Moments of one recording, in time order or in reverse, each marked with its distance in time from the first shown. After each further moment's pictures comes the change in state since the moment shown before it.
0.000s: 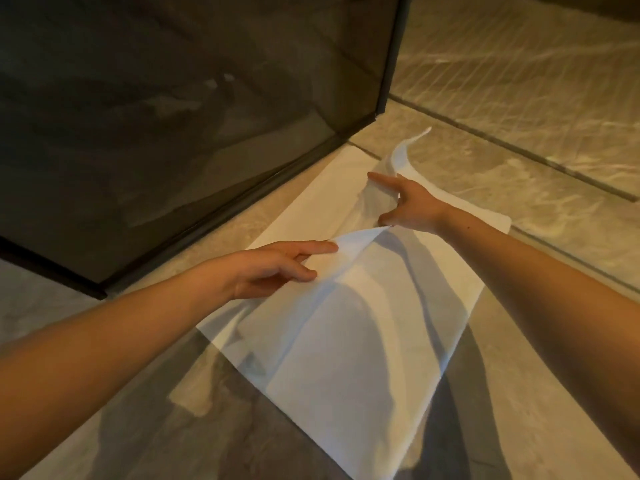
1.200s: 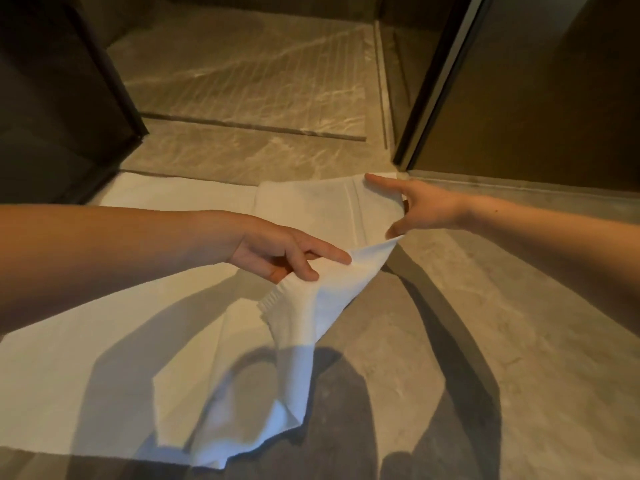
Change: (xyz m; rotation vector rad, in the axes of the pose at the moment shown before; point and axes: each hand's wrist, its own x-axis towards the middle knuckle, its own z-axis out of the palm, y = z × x) left_hand 0.108 0.041 0.302 0.663 -0.608 -0.363; right_hand -0.326 0.177 -0.141 0.110 0.122 0.344
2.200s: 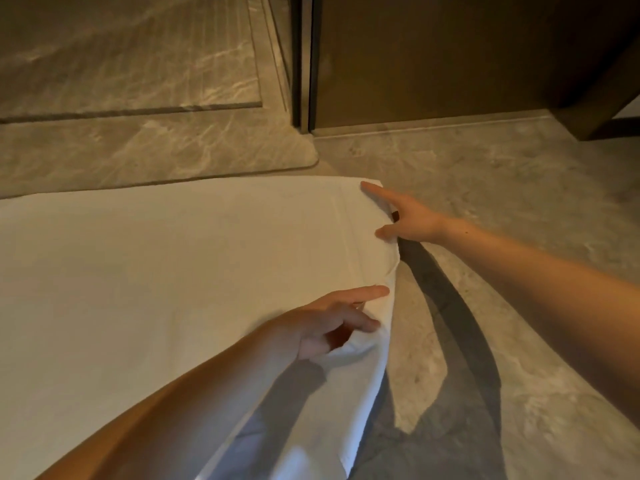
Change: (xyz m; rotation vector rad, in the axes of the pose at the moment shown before) left_hand 0.185 -0.038 0.154 -0.339 -0.026 0.069; right_hand -0.065 0.178 0.035 0.156 0.209 0.262
